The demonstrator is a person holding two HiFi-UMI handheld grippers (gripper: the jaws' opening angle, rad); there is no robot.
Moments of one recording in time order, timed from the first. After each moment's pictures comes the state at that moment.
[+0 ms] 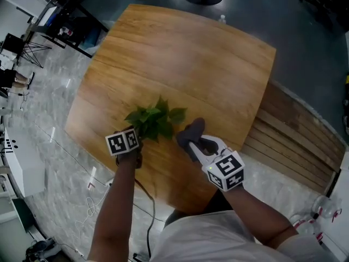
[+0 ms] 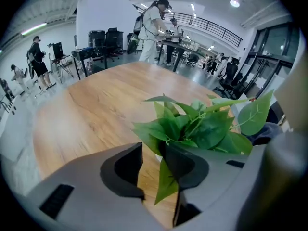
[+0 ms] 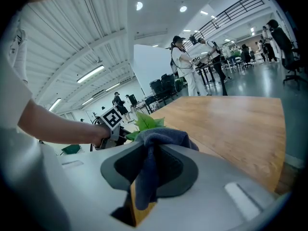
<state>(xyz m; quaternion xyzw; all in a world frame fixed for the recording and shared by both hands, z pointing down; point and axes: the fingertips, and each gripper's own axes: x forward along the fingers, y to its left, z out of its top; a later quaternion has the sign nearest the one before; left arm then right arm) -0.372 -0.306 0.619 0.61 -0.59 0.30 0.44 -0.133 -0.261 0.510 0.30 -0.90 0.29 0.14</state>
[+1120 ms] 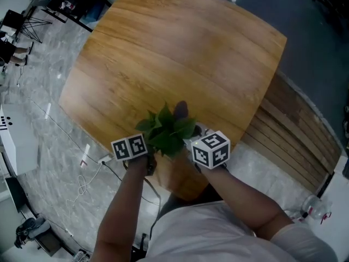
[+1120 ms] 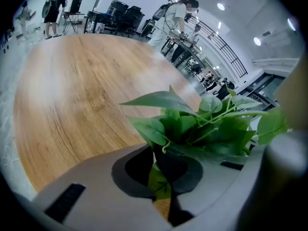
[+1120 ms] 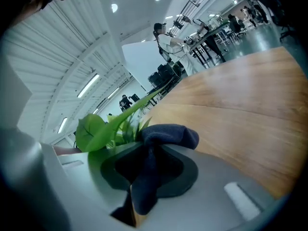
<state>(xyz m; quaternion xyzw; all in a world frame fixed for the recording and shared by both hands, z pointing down) -0.287 -0.188 0.654 0.60 -0.52 0.17 0.59 -0.194 -0.227 0.578 0.25 -0.87 0.41 0.11</state>
